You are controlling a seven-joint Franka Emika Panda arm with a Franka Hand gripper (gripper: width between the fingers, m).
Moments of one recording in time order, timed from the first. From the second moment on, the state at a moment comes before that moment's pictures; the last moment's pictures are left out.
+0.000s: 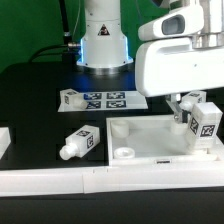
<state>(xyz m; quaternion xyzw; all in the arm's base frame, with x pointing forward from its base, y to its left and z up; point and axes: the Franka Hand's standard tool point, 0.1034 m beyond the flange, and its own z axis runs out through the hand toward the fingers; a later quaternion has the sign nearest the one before) 0.624 0.120 0.075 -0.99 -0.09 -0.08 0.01</state>
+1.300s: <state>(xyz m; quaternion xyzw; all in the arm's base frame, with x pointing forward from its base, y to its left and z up) 0.620 0.115 0.071 -0.97 0.26 -0.01 0.02</state>
